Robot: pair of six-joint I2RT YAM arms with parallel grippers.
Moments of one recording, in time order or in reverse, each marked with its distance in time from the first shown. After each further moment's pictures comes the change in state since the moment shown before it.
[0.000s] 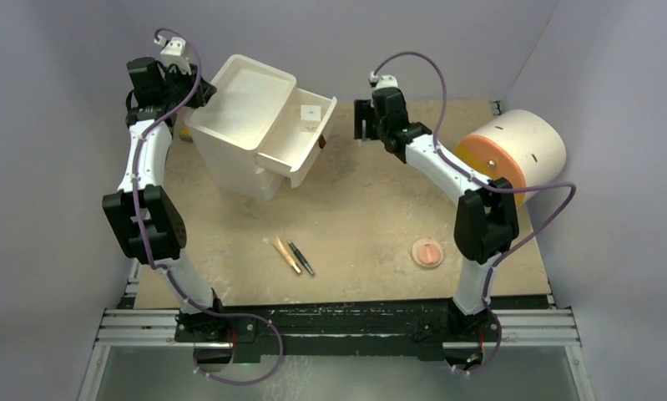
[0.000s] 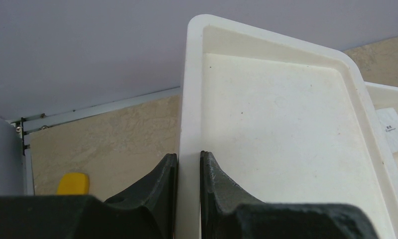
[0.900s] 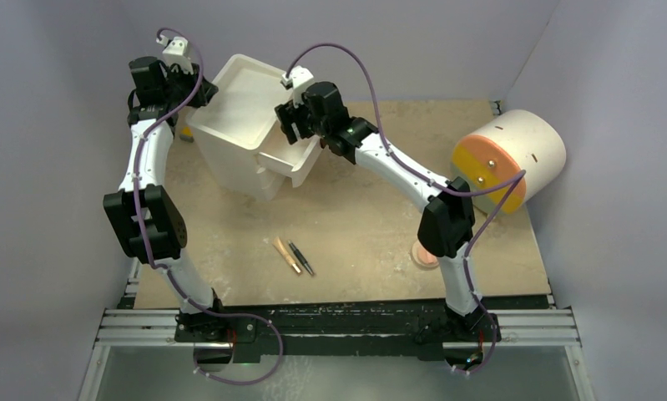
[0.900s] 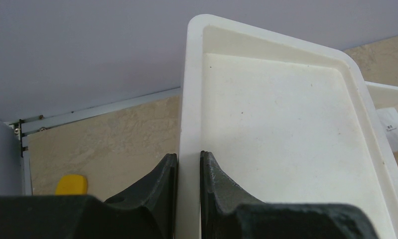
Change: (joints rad) left arm -0.010 0.004 0.005 -0.001 -0.008 0.001; right arm 0.300 0.221 0.488 -0.040 -0.154 -0.237
